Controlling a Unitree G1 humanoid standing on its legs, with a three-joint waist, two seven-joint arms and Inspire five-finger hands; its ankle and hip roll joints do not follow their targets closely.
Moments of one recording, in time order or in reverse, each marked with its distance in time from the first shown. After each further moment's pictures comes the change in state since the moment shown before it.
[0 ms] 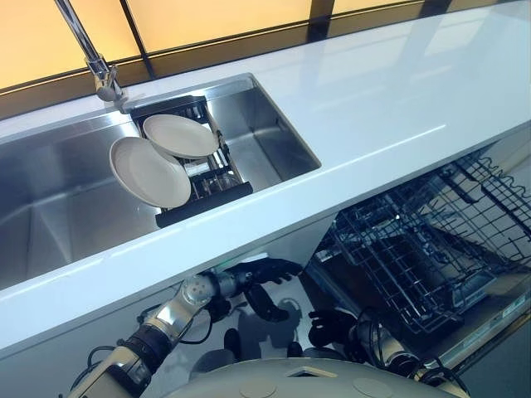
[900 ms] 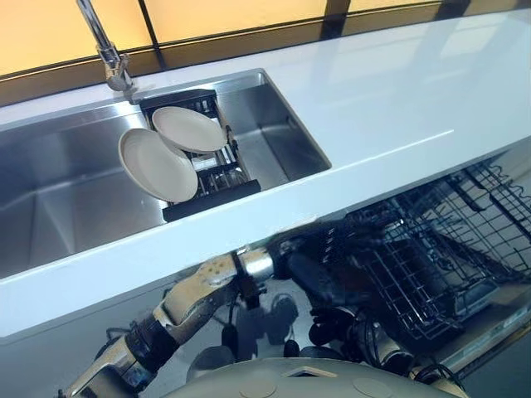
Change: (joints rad) left arm -0.213 -0.088 -0.035 -0.553 -0.618 0.140 0.116; right arm -0.010 0.007 0.049 0.031 0.018 -0.011 -0.079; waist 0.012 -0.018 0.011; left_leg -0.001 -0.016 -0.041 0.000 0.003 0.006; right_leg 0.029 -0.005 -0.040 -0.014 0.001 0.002
